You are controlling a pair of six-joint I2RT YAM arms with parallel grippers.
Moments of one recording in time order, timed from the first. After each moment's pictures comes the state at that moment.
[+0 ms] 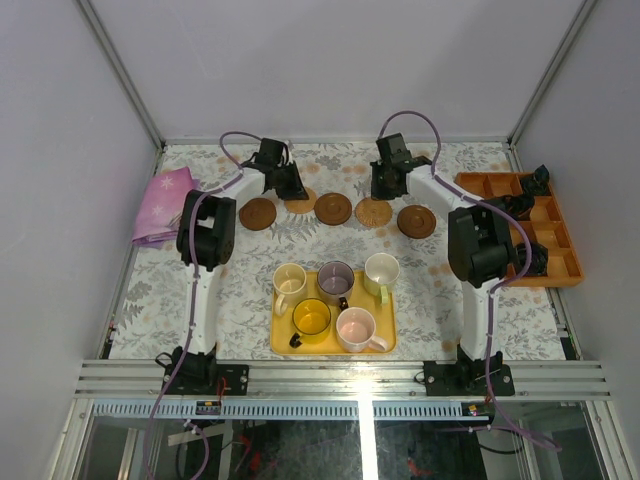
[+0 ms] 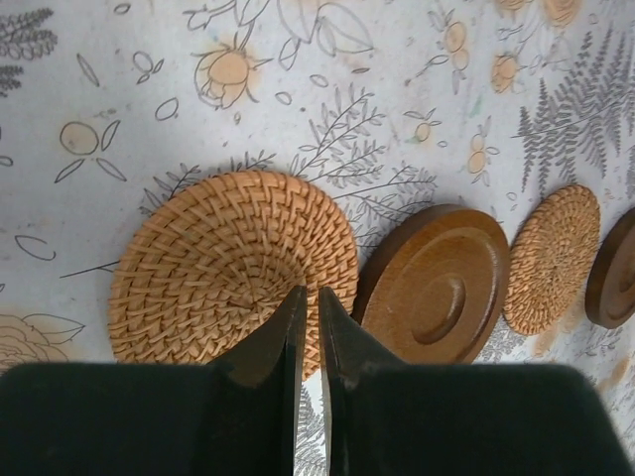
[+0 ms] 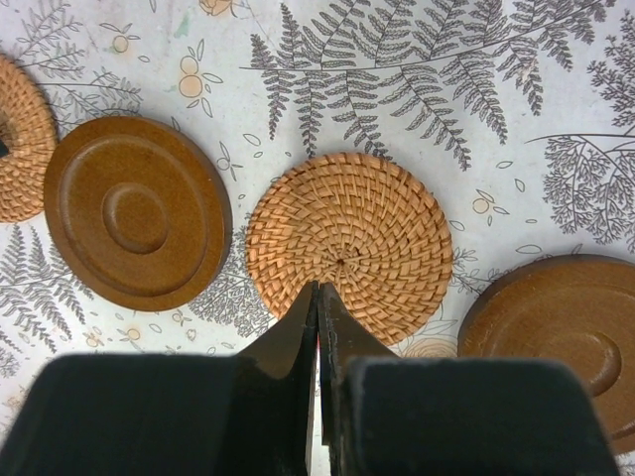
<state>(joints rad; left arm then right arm) -0.22 2.33 1.79 -0.32 0.37 -0.49 0.36 2.09 1.67 -0.51 0.01 0.33</state>
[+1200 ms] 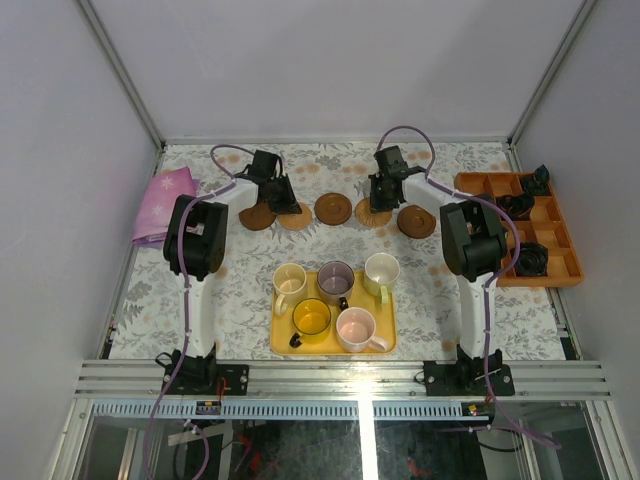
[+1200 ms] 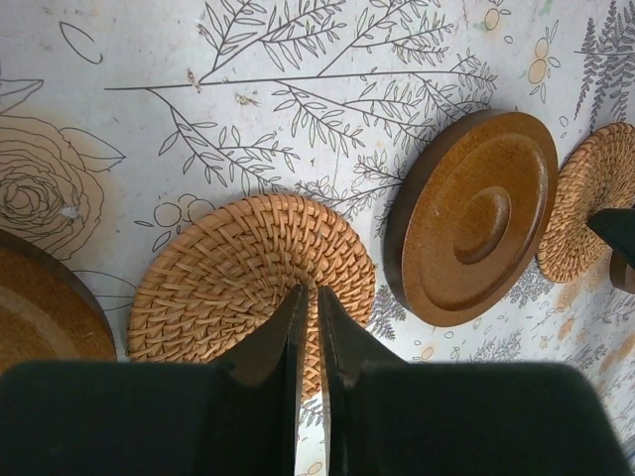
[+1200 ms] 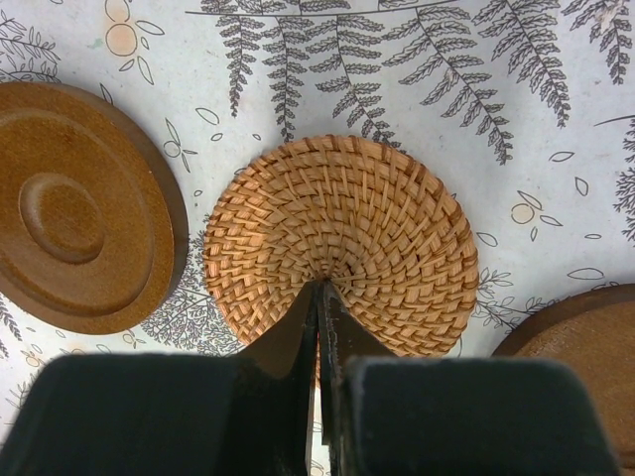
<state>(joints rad) -0.22 2.17 1.53 -0.29 0.33 -0.53 0.36 2.19 1.63 -0.45 -0.04 0.32</state>
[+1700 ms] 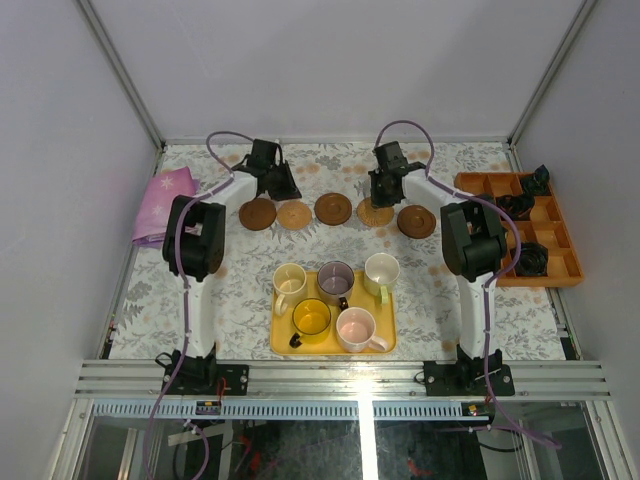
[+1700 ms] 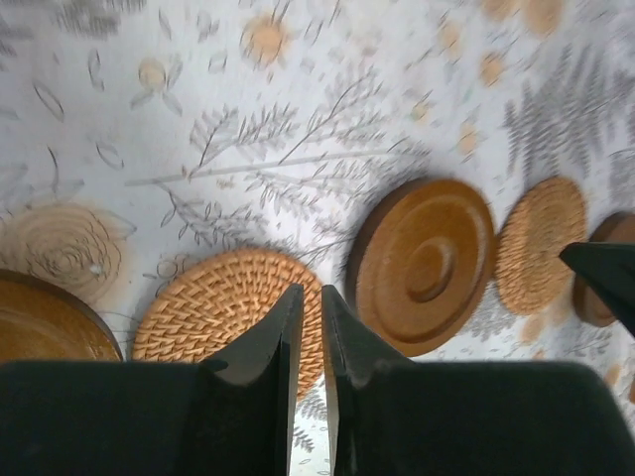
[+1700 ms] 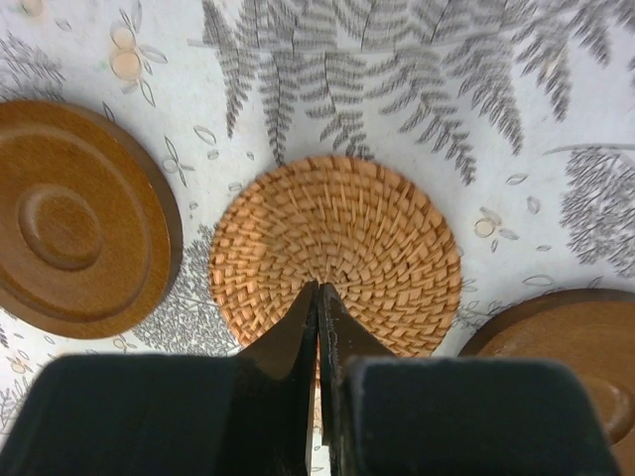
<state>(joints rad) -0.22 2.17 1.60 -0.29 0.29 -0.52 0.36 2.18 1.66 -0.48 0.00 0.28</state>
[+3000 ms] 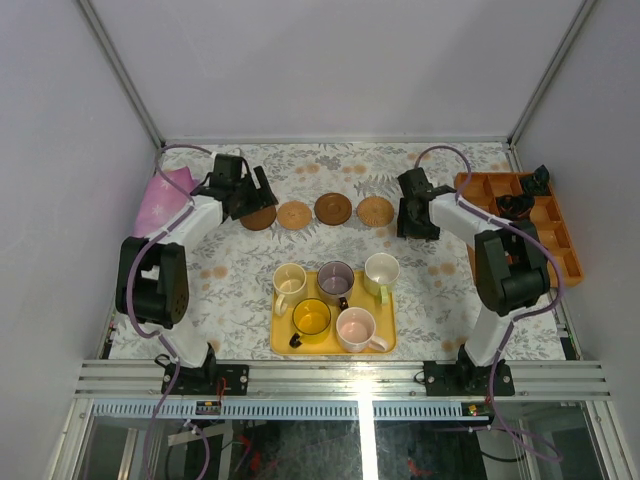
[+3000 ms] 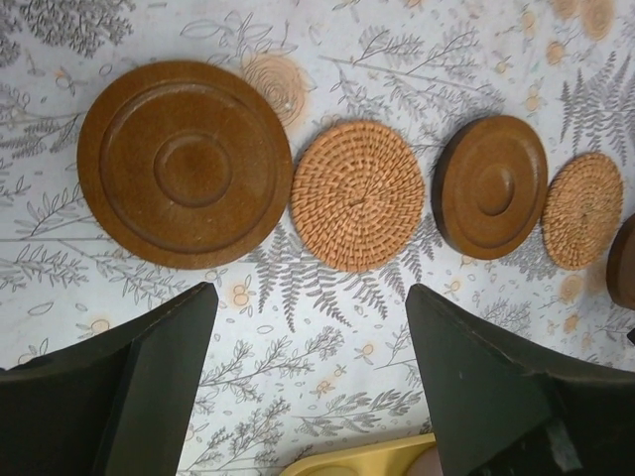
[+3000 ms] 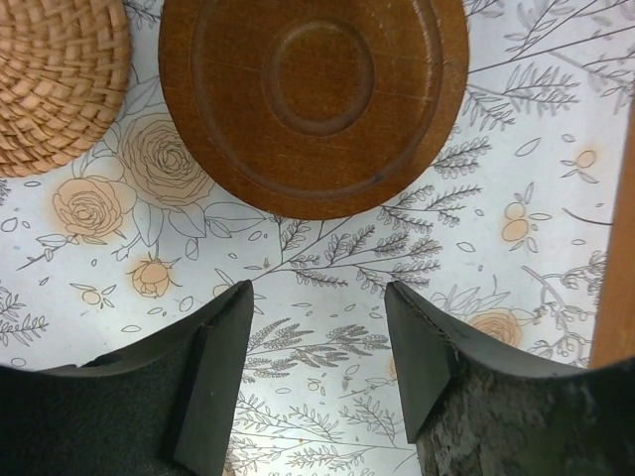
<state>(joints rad) -0.15 1.69 1.20 -0.28 0.12 -0.52 0.32 1.80 1.22 -0.61 0.29 0.40</state>
